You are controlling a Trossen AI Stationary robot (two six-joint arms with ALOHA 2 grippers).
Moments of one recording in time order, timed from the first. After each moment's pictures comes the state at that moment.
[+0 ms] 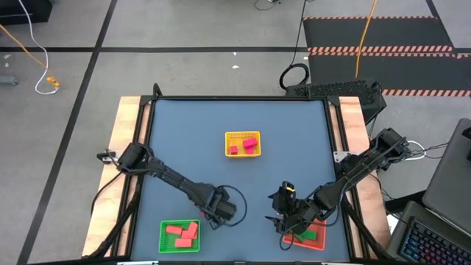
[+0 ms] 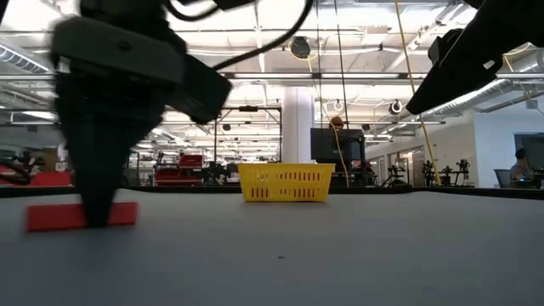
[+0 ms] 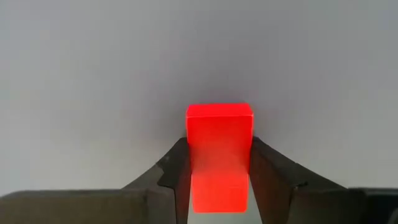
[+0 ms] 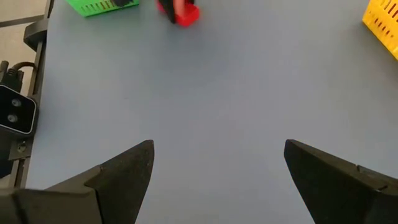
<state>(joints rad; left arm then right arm) -0.43 2.06 1.45 -0.96 0.08 -0.98 0.68 1.54 0.90 -0.28 0.52 0.77</state>
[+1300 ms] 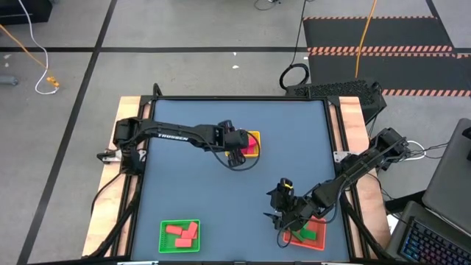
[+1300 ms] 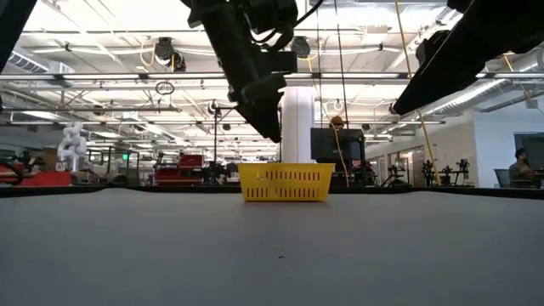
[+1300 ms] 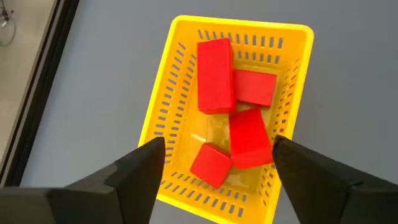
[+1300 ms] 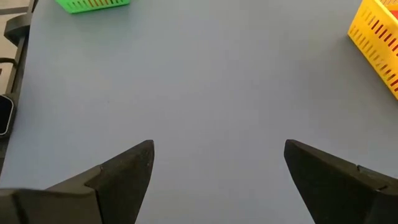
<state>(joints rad) 0.06 1.88 1.45 -0.64 -0.33 -0.06 0.64 1.54 0.90 -0.28 0.52 0.69</state>
